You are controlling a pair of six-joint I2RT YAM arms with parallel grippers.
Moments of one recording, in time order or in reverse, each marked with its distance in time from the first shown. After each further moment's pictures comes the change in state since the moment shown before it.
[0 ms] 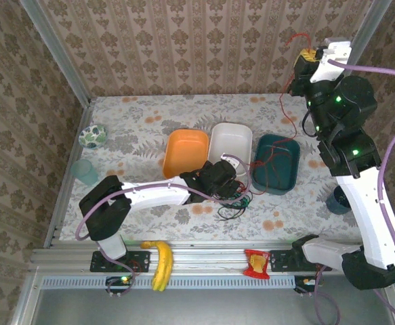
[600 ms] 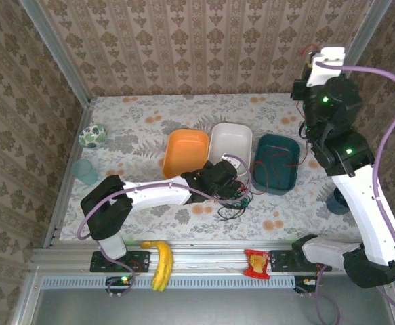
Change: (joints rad) left arm -0.003 0.010 0.010 -0.008 -0.004 0.000; right arm 0.076 0.011 -0.031 -0.090 0.313 -0.113
